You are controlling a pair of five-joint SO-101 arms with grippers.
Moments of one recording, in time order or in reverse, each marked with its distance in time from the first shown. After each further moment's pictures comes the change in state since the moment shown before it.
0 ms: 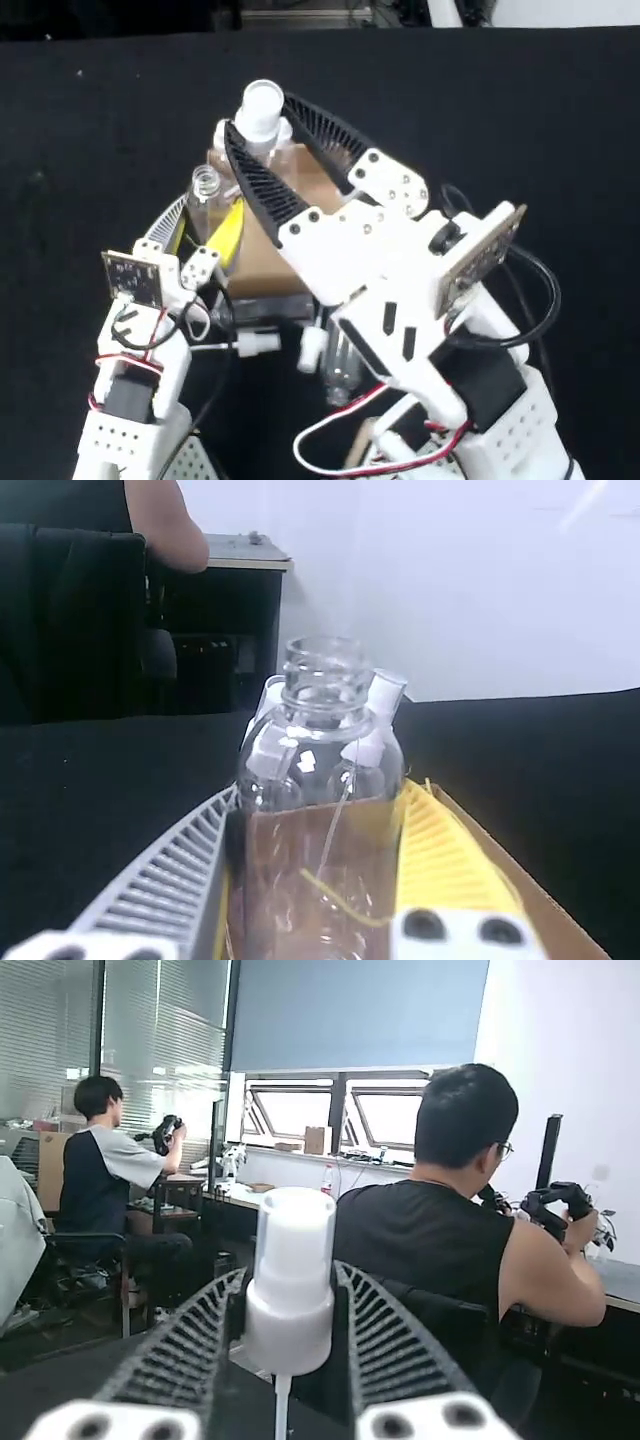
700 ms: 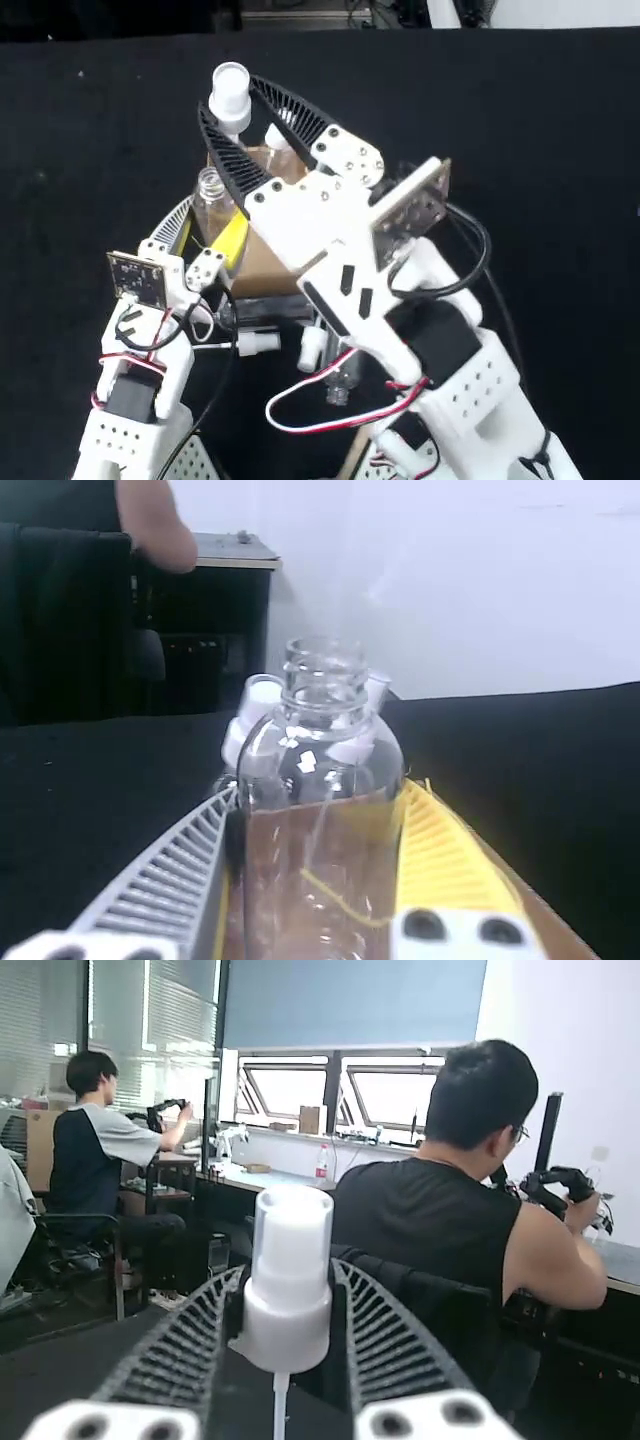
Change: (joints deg) left arm 1.5 0.0 0.0 0.0 0.0; right arm 0.2 7.6 2.5 -8.2 0.5
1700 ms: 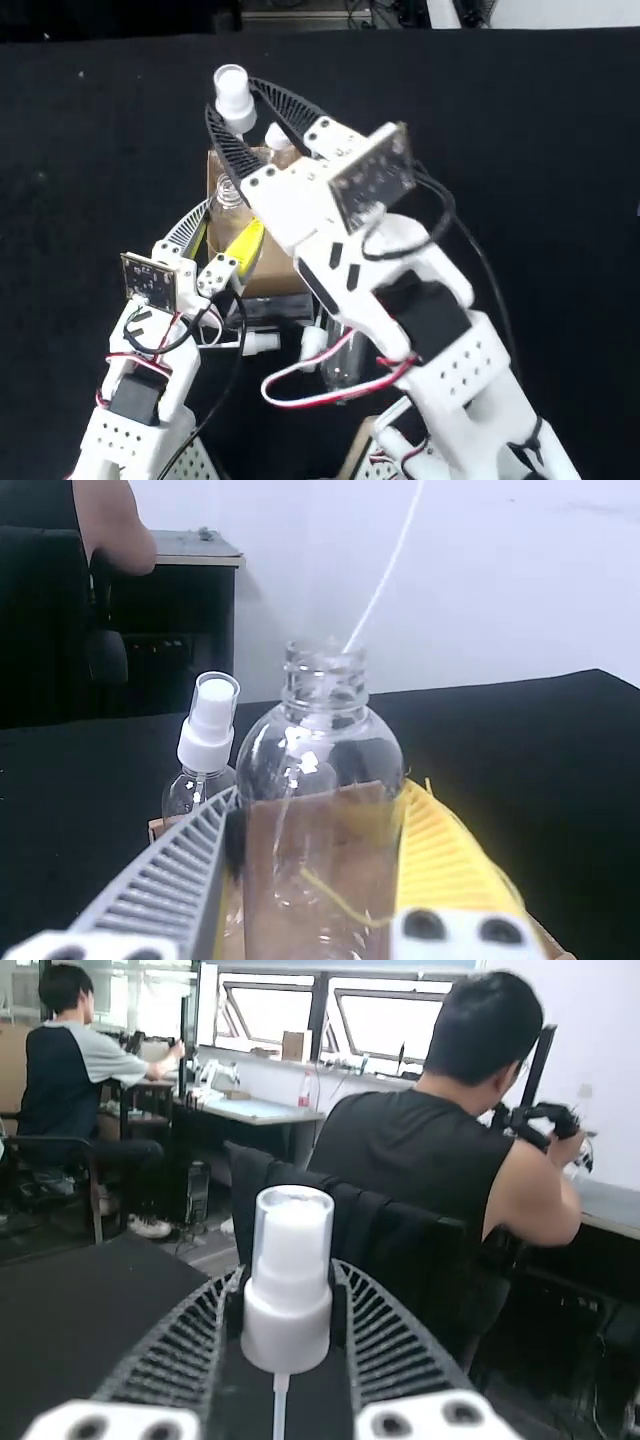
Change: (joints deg) left arm 4.0 0.0 0.0 0.0 0.0; right arm 2.5 4.2 -2.2 6.2 2.2
